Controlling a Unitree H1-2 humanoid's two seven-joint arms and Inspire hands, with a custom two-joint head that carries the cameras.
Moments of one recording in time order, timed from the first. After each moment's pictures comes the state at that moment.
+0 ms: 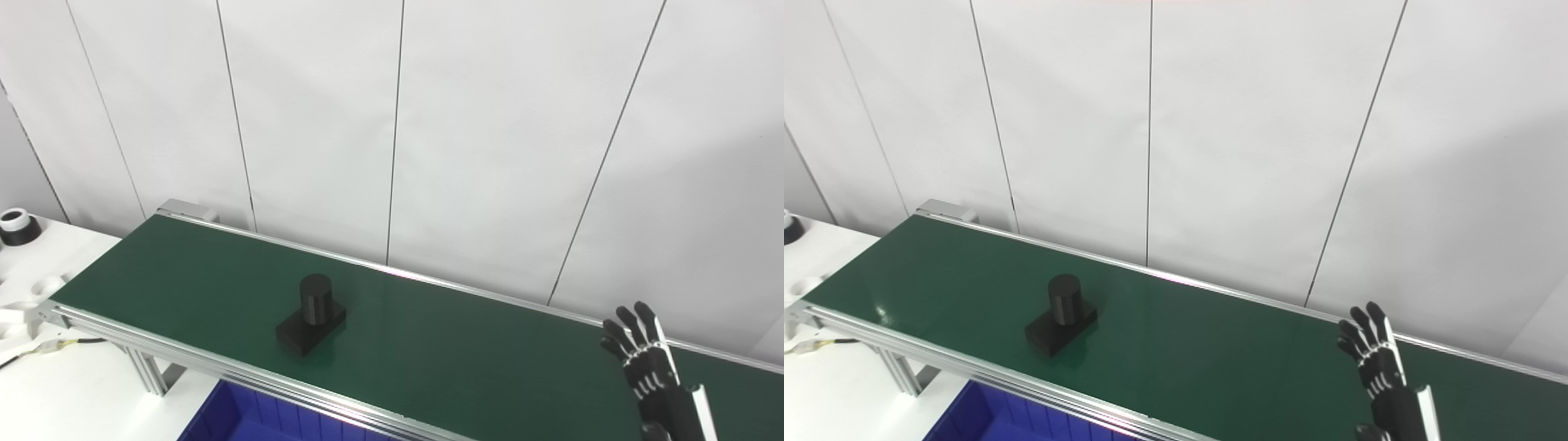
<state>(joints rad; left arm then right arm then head) 0.10 0.07 -0.56 0.39 0.10 -0.44 0.26 -0.18 -0.13 0.03 0.11 0.07 -0.43 0.17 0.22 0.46</state>
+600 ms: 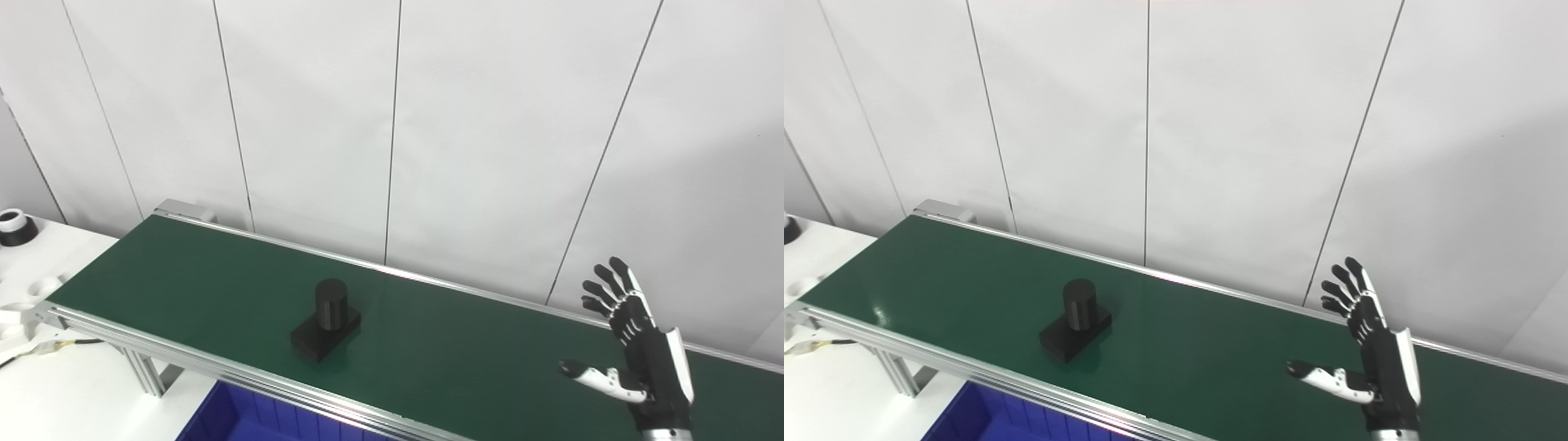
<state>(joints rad) 0.09 0.06 -0.56 0.40 0.10 -0.44 0.27 -0.36 -0.11 0.02 0.26 -0.07 -0.43 0.09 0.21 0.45</state>
